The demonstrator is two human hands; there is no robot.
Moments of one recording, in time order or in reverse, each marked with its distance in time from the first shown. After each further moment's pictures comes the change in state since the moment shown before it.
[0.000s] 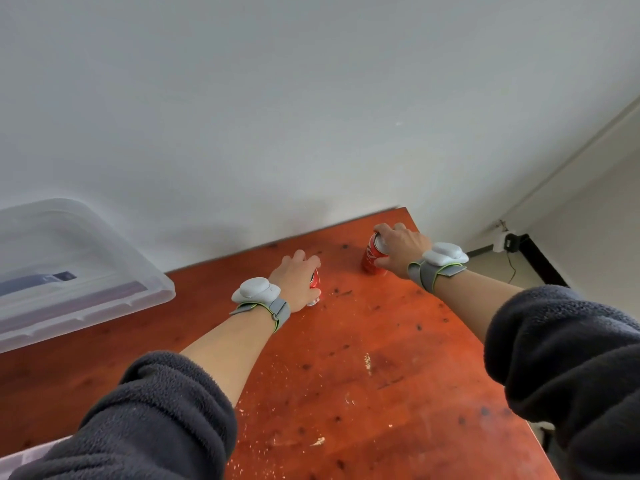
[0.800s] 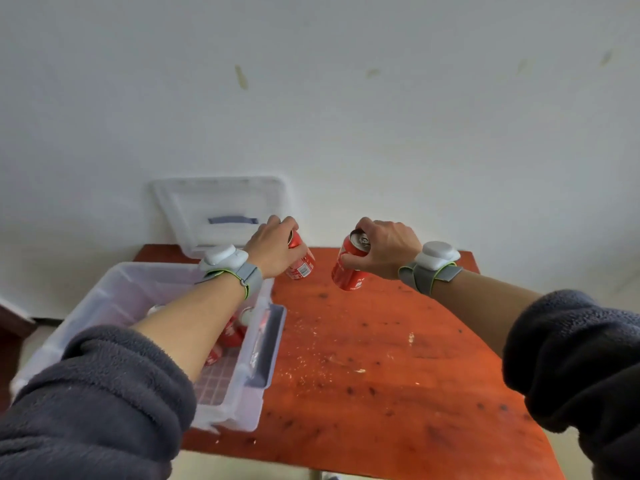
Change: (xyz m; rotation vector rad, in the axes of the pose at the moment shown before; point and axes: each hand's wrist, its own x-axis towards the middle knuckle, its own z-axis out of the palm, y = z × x) left_hand -0.329 -0.003 -0.078 -0.149 0.579 -0.363; right_hand -0.246 -0.145 -0.112 0.119 0.428 -0.652
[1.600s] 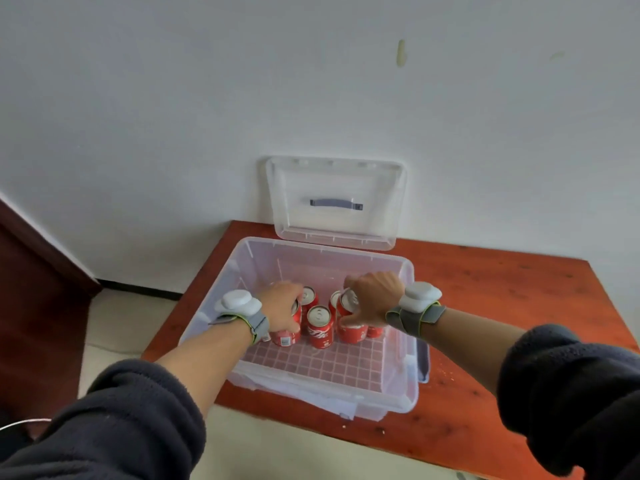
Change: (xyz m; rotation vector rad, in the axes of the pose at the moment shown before) left_hand -0.113 -0.288 -0.013 0.167 -0.404 -0.037; right_hand 0.018 -0.277 0.145 -0.200 -0.302 -0.266
